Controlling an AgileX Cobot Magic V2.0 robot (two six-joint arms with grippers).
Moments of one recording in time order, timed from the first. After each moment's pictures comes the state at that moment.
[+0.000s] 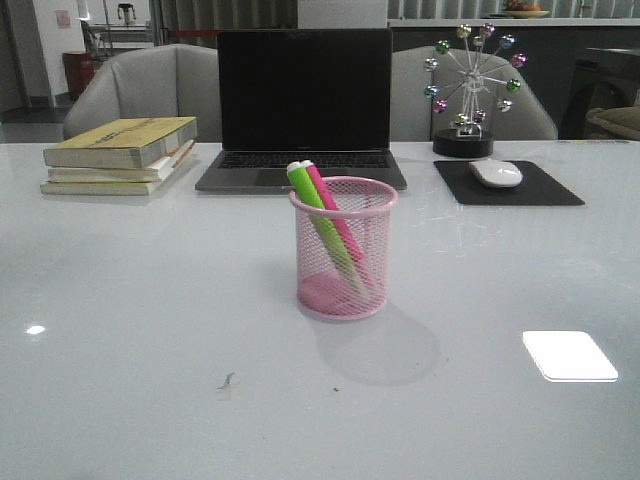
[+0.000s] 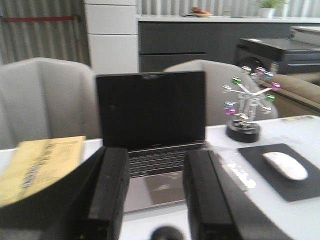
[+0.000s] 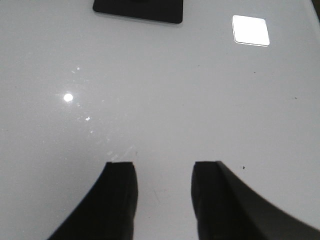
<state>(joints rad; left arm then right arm) -0.44 1.29 -0.82 -0.30 -0.41 0.23 -0.05 0.91 -0.68 -0.07 0.50 0.01</state>
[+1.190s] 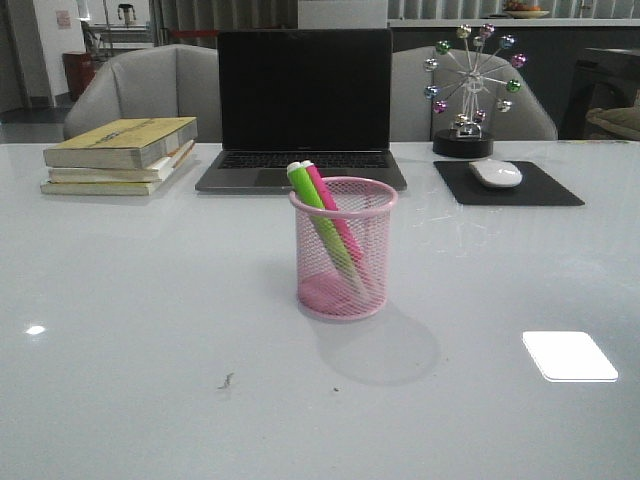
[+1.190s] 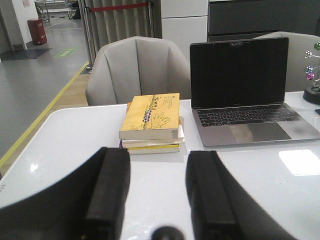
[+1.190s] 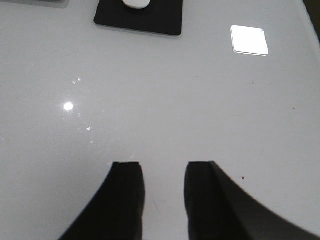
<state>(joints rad) -0.08 0.60 -0.49 -0.19 0.04 0.23 -0.05 0.91 -0.68 -0.07 0.47 0.01</state>
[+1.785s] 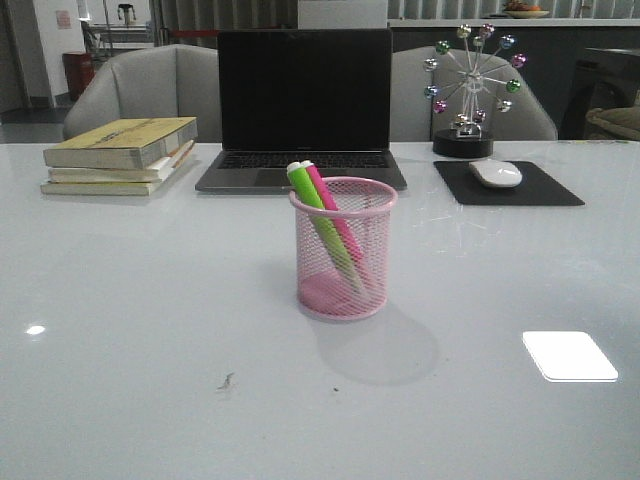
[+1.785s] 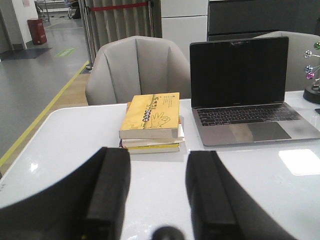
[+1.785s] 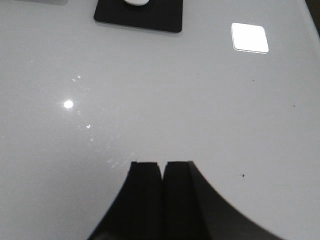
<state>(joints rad) -0.08 0.60 -0.48 -0.19 0.04 0.23 -0.05 0.91 -0.68 -0.07 0.48 0.01</state>
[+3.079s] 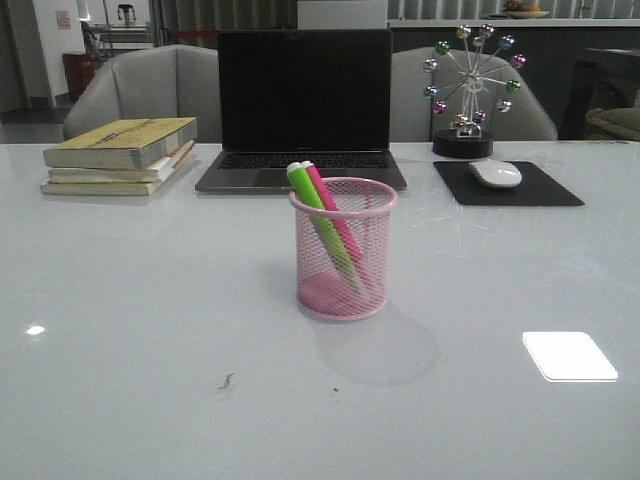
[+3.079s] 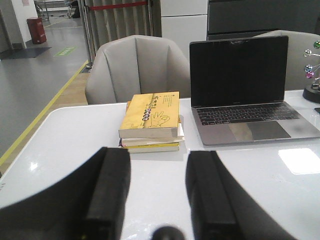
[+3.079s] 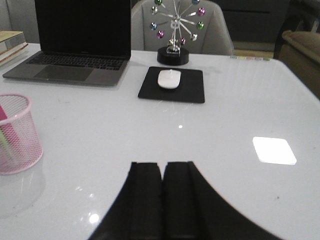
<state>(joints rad) -0.08 0.60 -0.48 -0.19 0.04 0.23 0.03 0.10 -0.16 0.03 0.31 0.01</state>
